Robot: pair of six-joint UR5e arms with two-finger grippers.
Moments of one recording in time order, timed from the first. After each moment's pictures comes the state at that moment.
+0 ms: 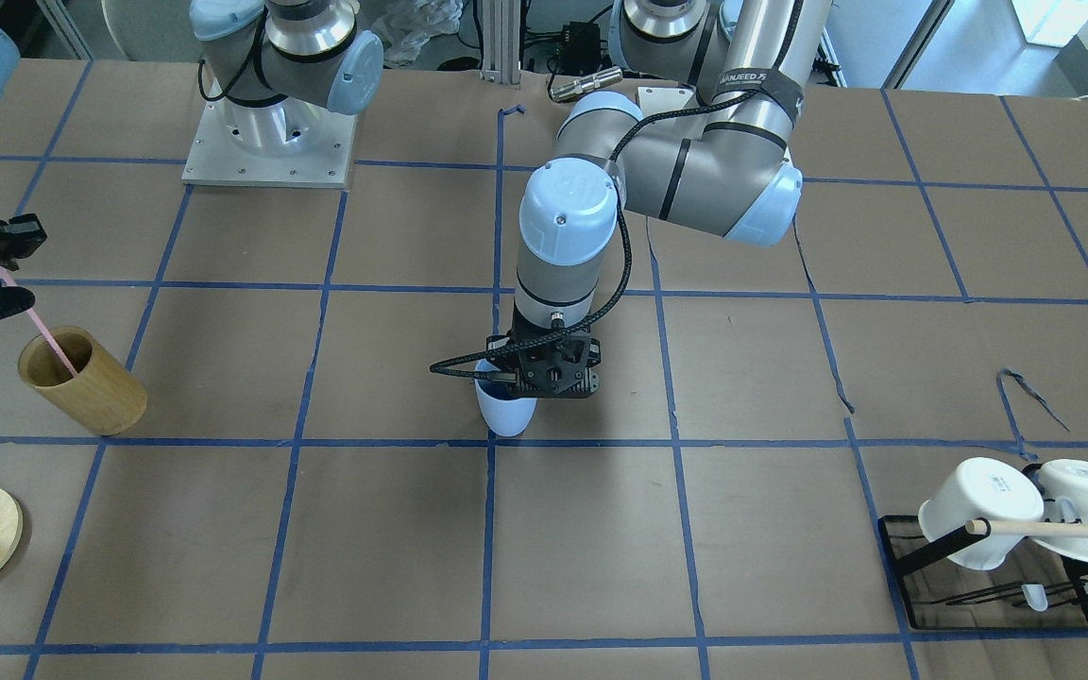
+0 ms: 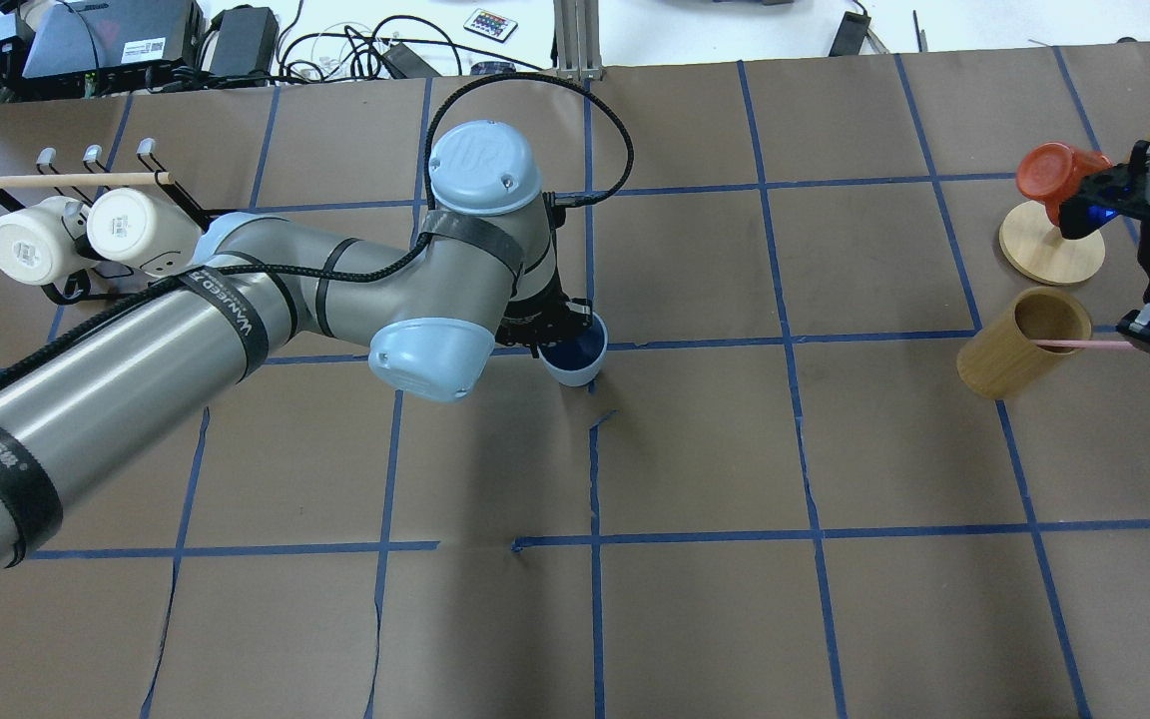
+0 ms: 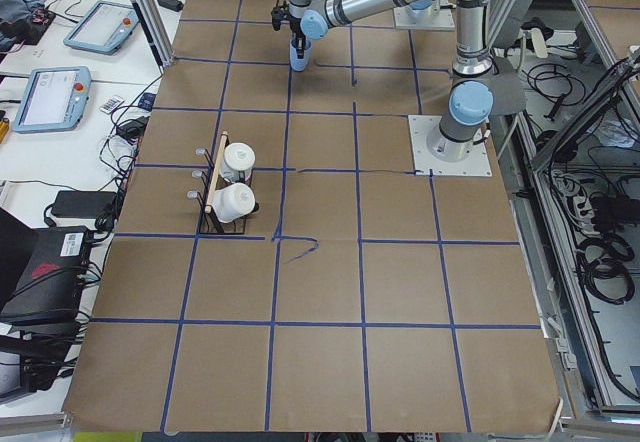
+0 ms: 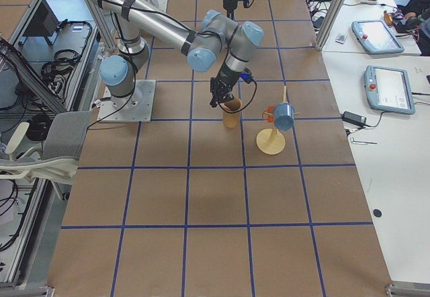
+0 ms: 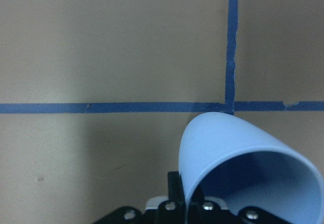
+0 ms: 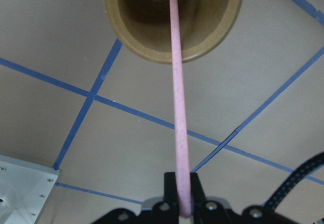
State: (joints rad) left arm -1.90 -1.93 -1.79 -0.97 1.55 -0.34; right arm 1.17 -1.44 1.78 -1.64 -2.03 -0.85
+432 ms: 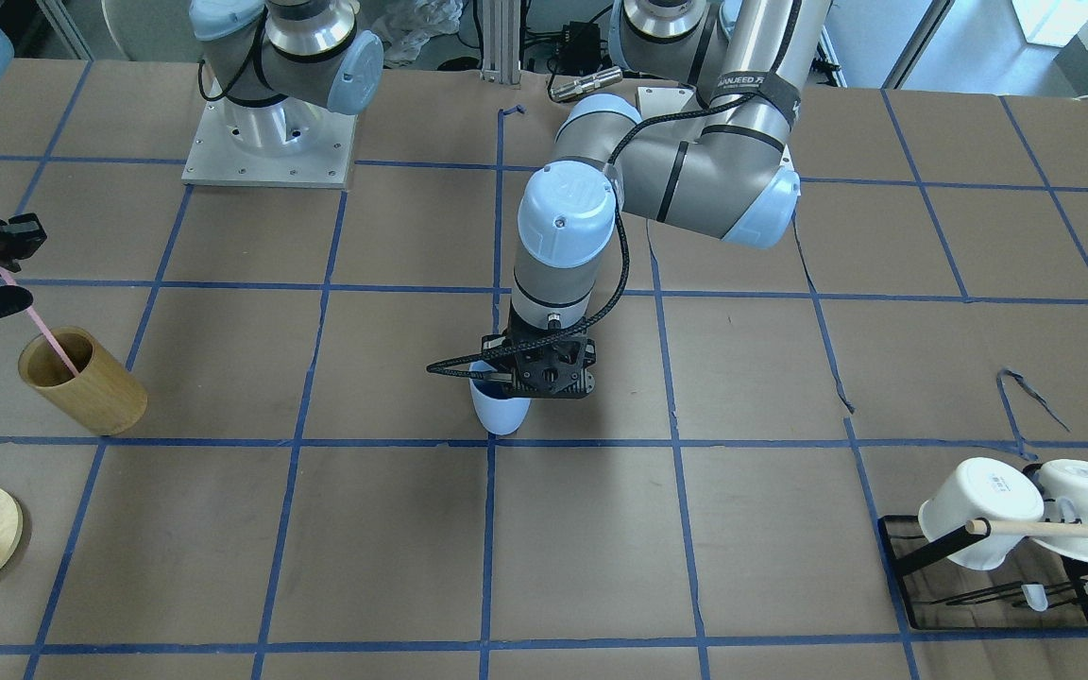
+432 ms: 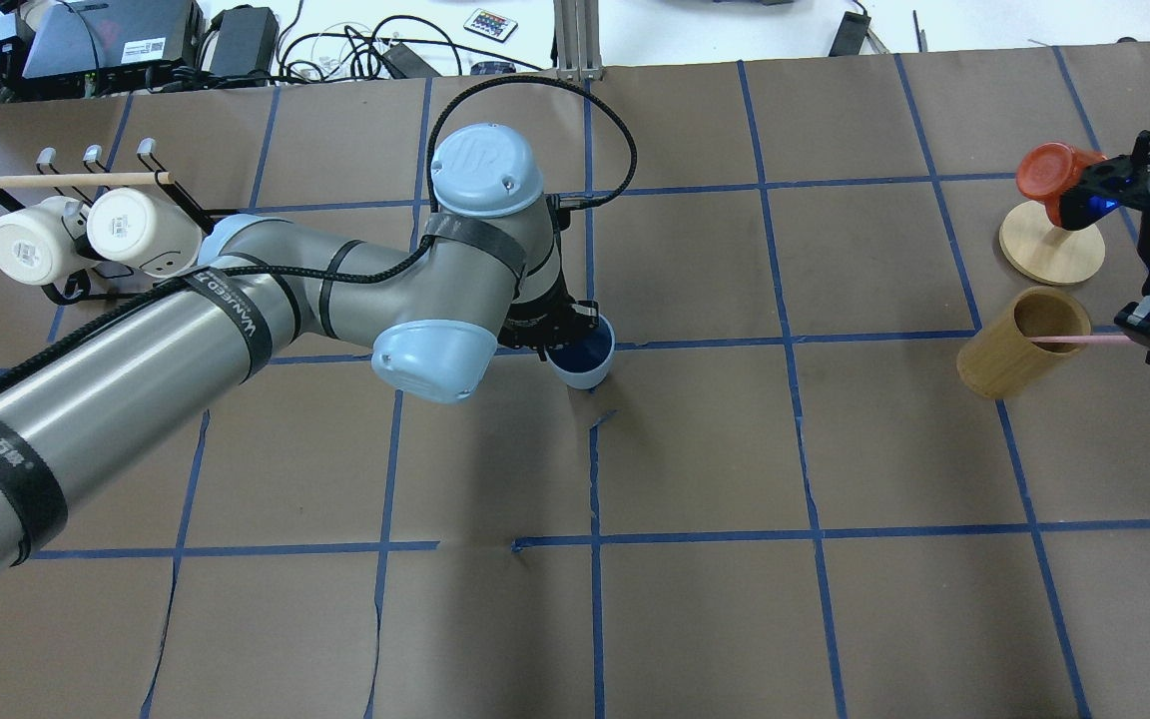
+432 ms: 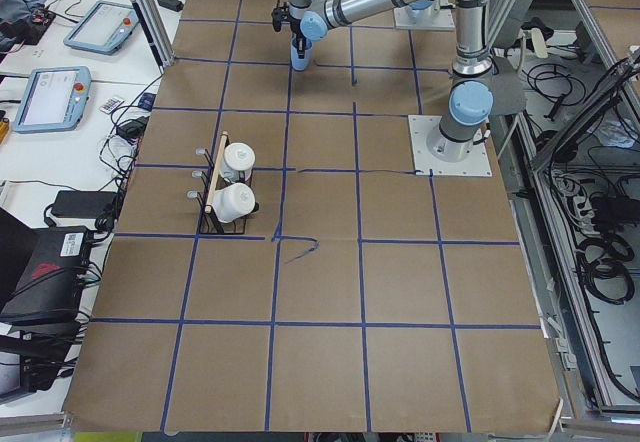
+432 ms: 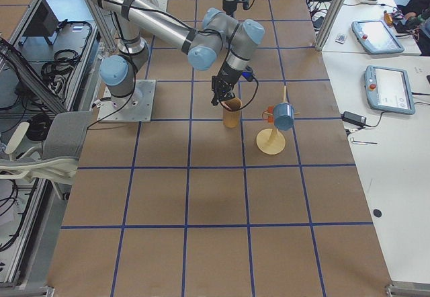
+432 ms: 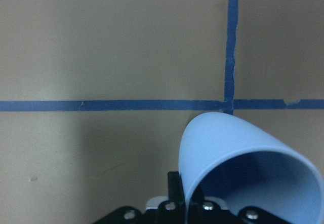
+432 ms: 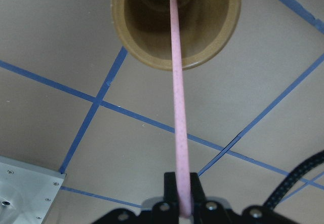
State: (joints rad) left arm -1.90 -1.93 -1.78 -0.96 1.52 -0.34; right arm 1.17 -1.44 1.76 -1.62 -1.99 -0.86
